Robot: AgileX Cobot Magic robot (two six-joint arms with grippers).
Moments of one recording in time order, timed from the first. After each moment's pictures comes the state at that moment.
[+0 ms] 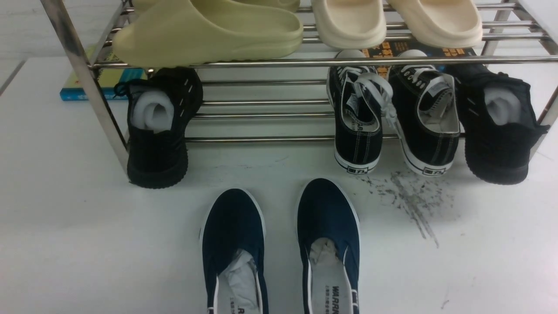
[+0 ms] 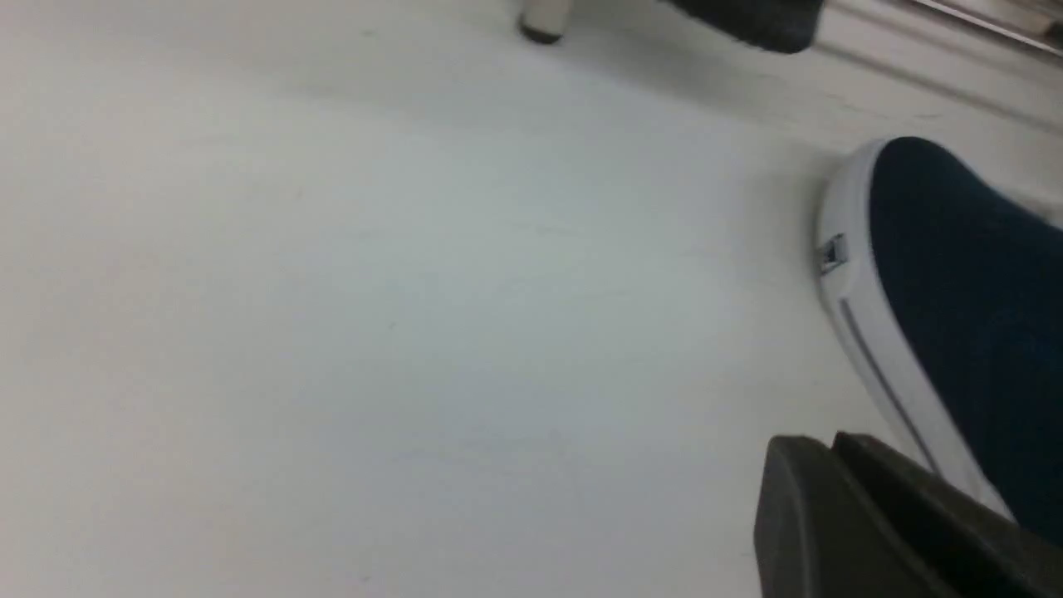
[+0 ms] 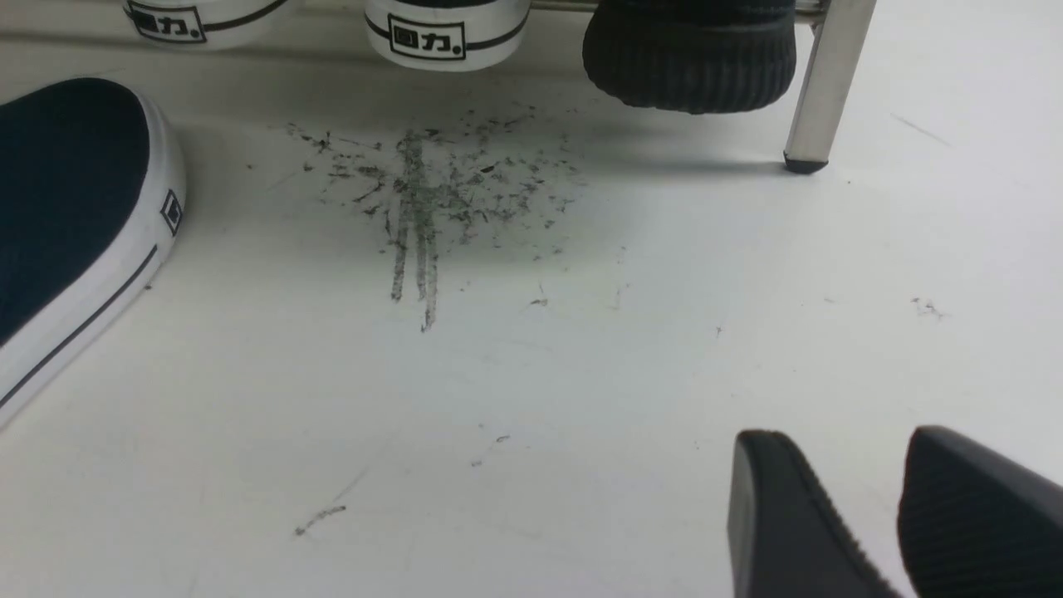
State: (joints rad) right arm 0.04 -0.01 0.01 0.11 0.39 -0.08; left arm -0.09 0.03 -0.04 -0.08 0.50 -0.26
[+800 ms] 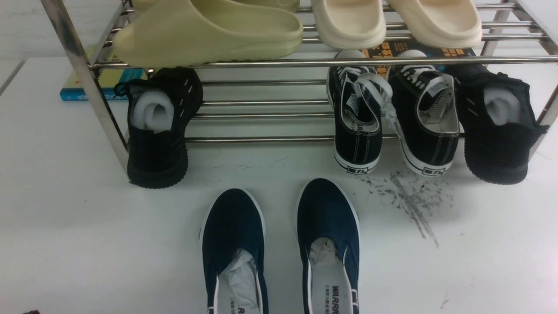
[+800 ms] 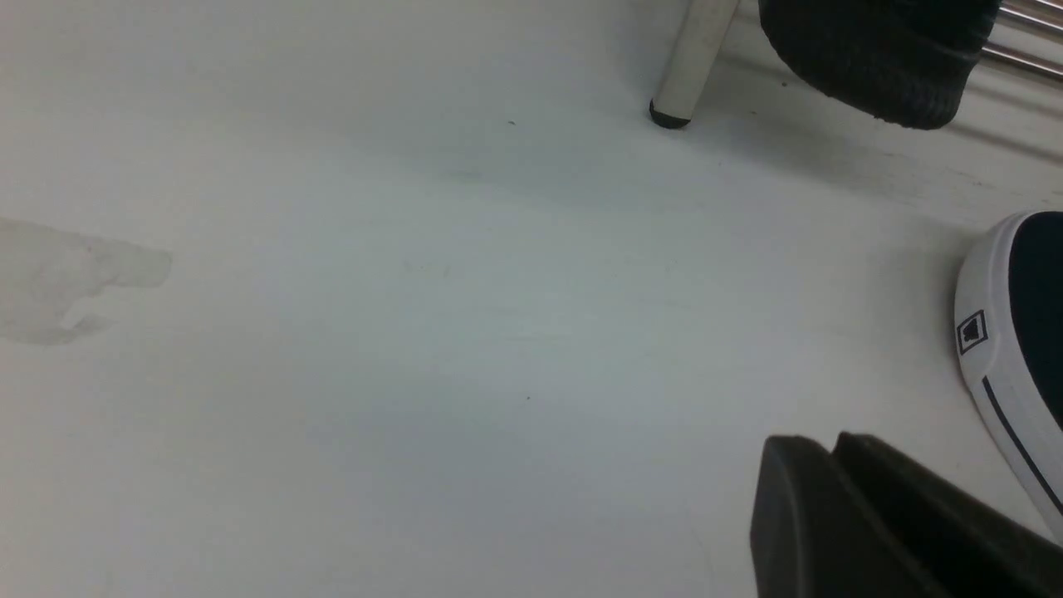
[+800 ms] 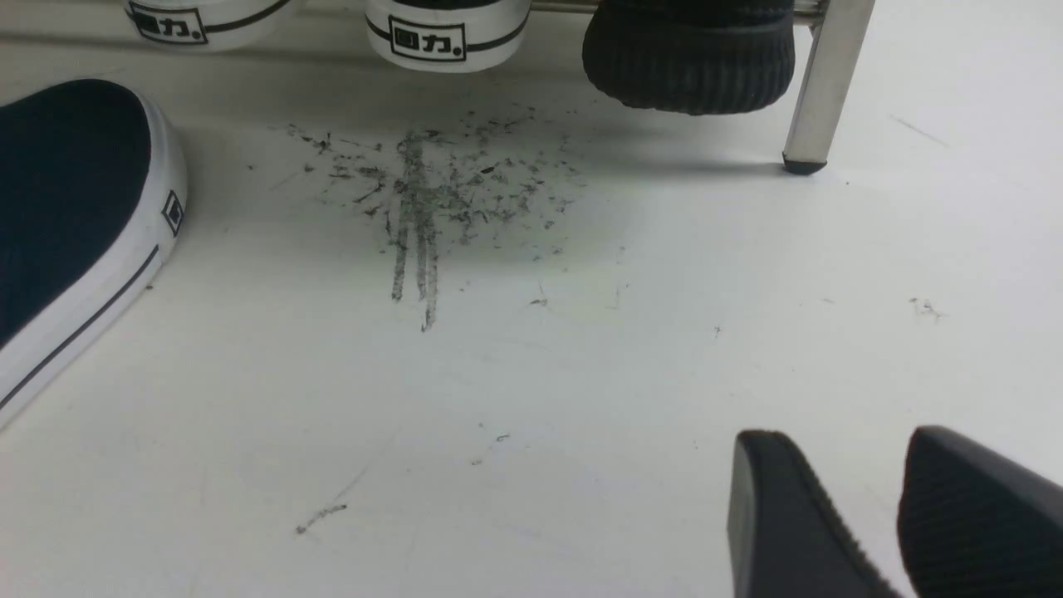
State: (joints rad) right arm 0.04 -0.01 0.01 0.11 0.39 -0.08; left arm -0.05 -0.01 0.01 0.07 0.42 -0.32
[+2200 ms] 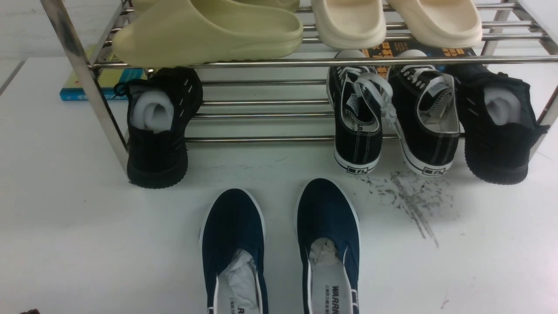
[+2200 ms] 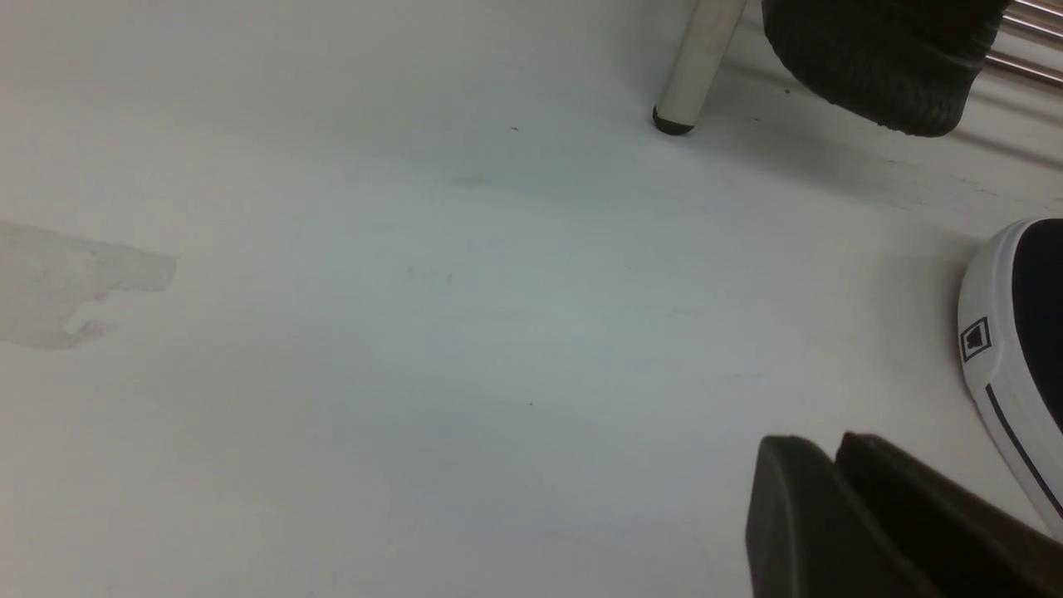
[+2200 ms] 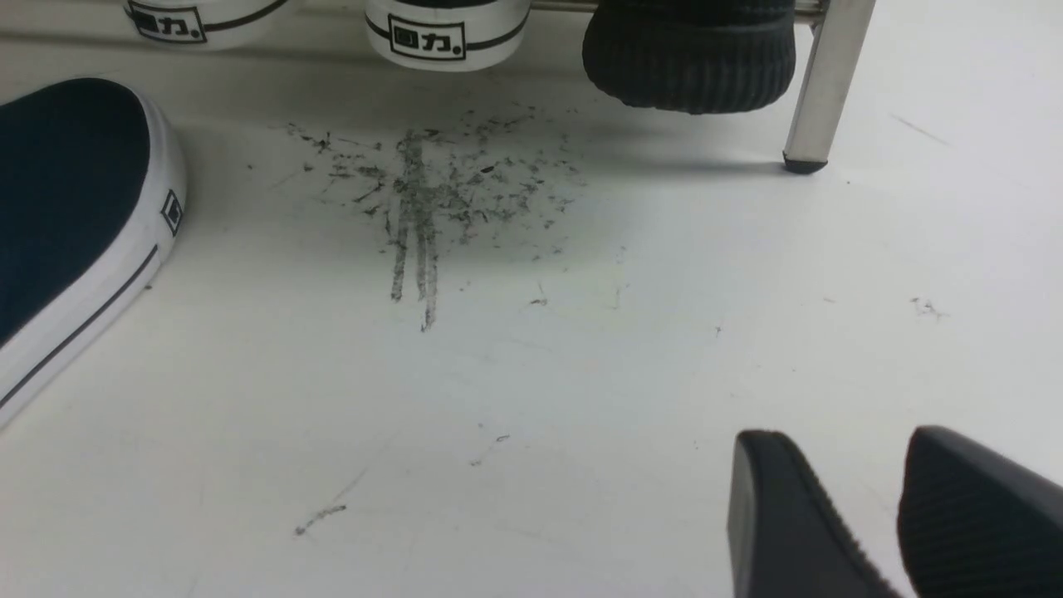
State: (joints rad) right arm 0.04 -0.01 0.01 0.11 0.39 -0.08; left arm -0.05 -0.01 0.01 0.08 0.41 -0.34
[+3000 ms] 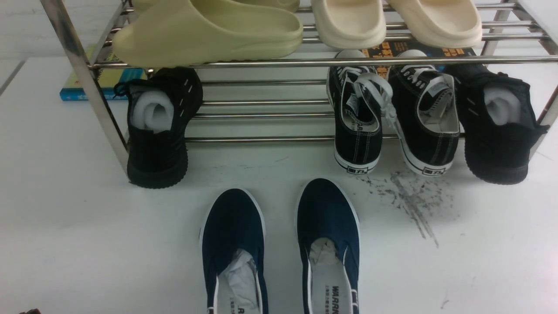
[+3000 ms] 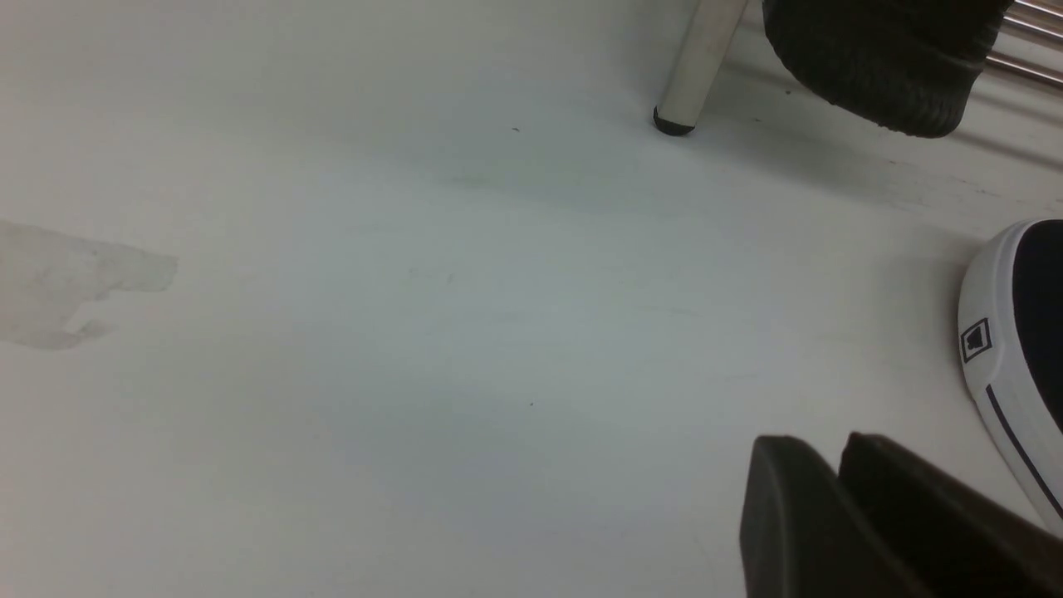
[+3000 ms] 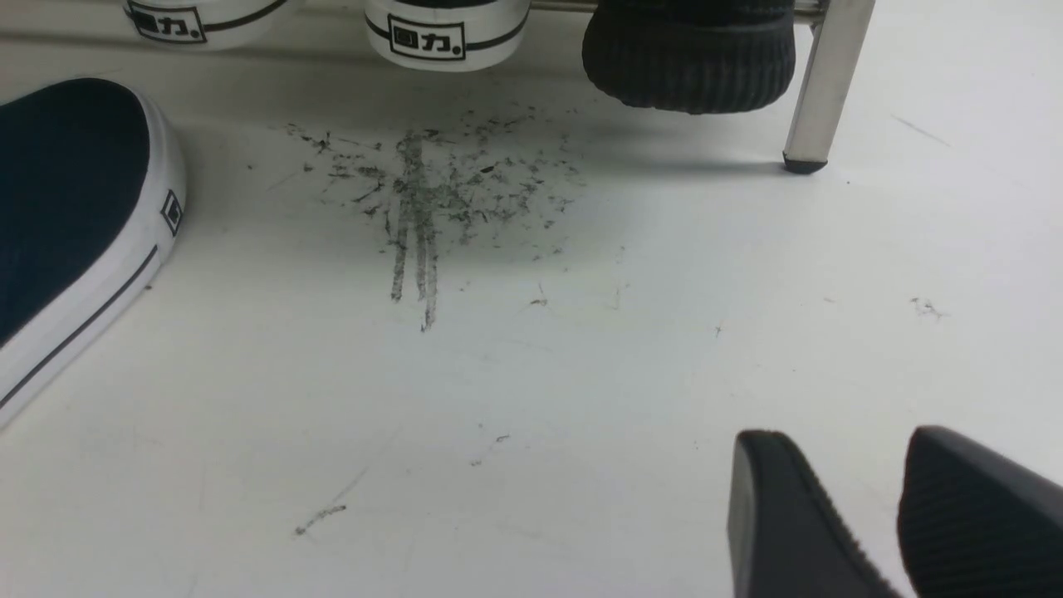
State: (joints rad) right arm 0.04 -0.01 0.01 0.11 0.39 -0.08; left arm -0.05 -0.01 0.01 0.08 0.41 -0.34
